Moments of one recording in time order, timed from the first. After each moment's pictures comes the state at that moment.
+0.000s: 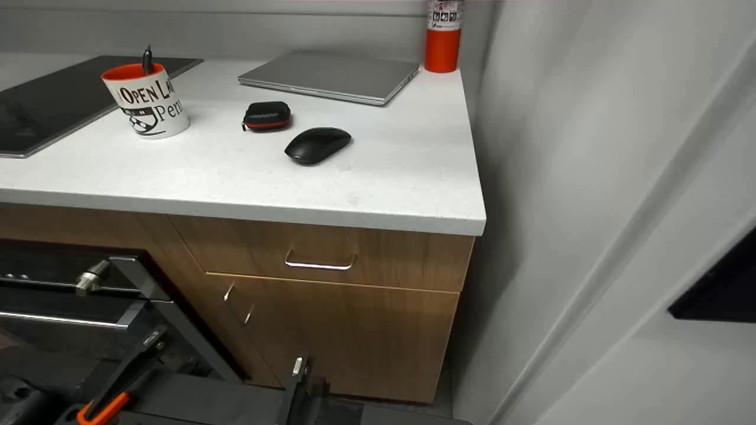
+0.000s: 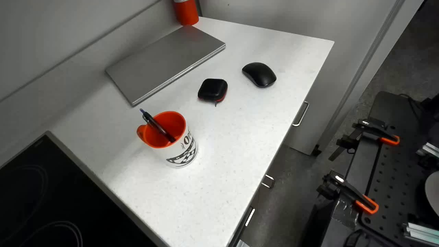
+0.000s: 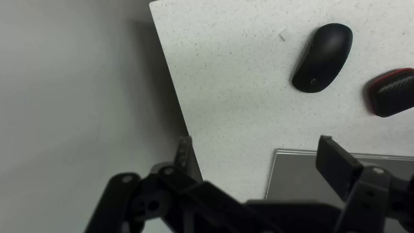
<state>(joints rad) -0.15 -0.32 -0.20 -2.23 -0.09 2.11 -0.13</state>
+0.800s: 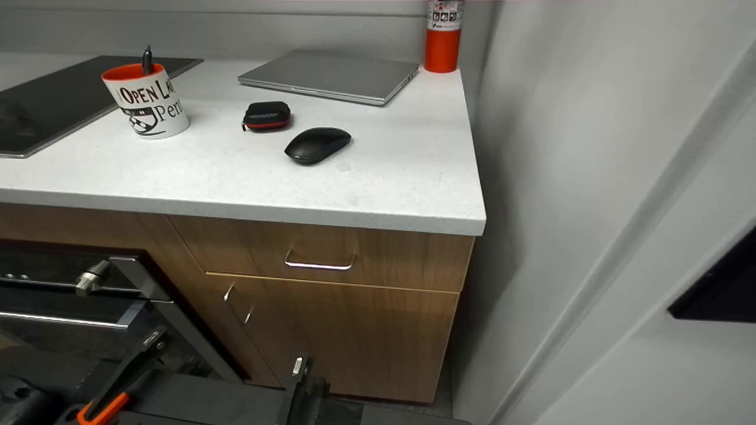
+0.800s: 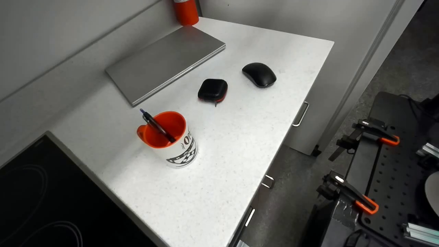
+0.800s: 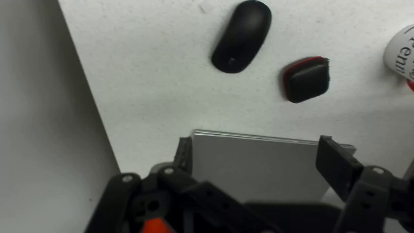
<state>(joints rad) -0.05 -0.31 -0.17 -2.28 0.12 2.22 -0.25</state>
